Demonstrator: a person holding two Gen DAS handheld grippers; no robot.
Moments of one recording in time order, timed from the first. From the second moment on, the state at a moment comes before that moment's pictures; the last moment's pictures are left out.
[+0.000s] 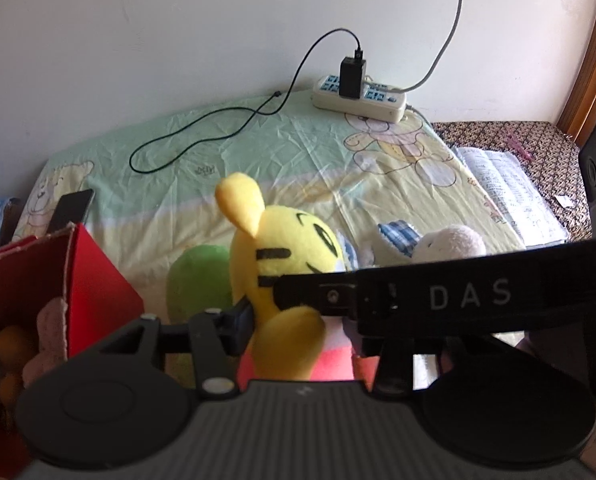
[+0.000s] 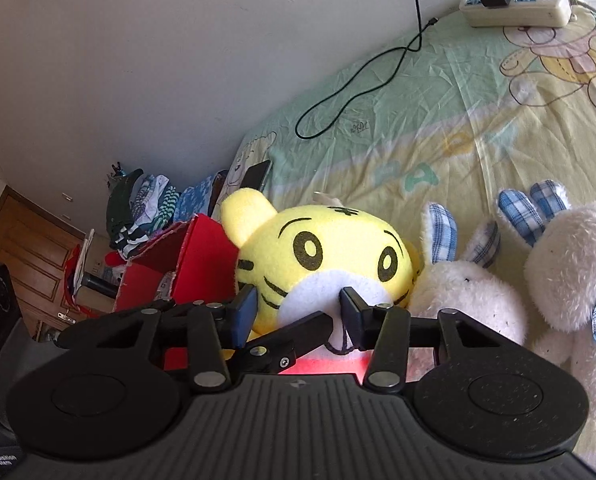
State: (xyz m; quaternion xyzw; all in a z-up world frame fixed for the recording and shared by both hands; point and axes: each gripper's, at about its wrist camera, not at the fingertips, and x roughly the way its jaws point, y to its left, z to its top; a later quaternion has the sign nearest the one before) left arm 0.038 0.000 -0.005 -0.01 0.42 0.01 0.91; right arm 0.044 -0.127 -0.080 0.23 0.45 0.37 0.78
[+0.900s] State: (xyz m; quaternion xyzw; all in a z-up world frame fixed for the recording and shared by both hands) left arm -0.077 0.172 0.137 0.04 0.26 0.07 0.96; right arm -0.001 0.061 0.050 0.21 0.28 0.47 0.81
